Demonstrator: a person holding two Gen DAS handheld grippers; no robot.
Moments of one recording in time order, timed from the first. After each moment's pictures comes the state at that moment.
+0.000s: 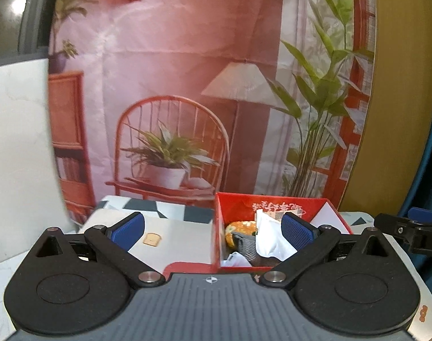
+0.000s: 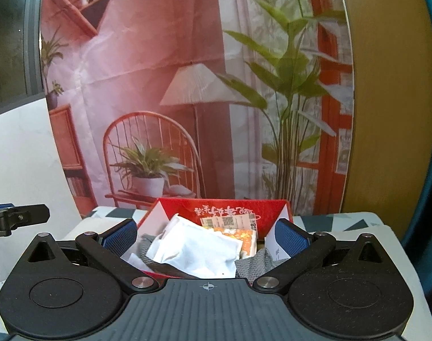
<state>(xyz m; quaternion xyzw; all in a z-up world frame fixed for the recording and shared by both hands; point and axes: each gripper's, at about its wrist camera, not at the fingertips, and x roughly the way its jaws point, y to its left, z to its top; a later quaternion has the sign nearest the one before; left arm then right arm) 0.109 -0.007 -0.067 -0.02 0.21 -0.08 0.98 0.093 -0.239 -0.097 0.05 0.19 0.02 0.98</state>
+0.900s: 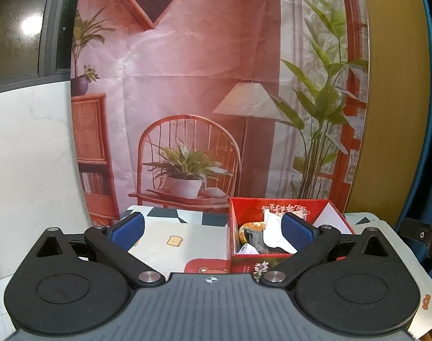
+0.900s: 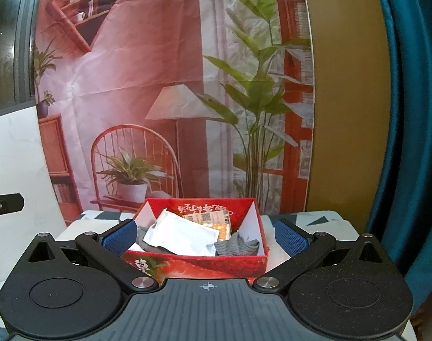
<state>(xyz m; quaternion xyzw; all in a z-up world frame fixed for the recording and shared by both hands) 0.035 0.001 -0.044 0.01 0.18 -0.05 0.98 -0.010 -0.225 -0.082 0.04 0.17 -0.05 0.98</state>
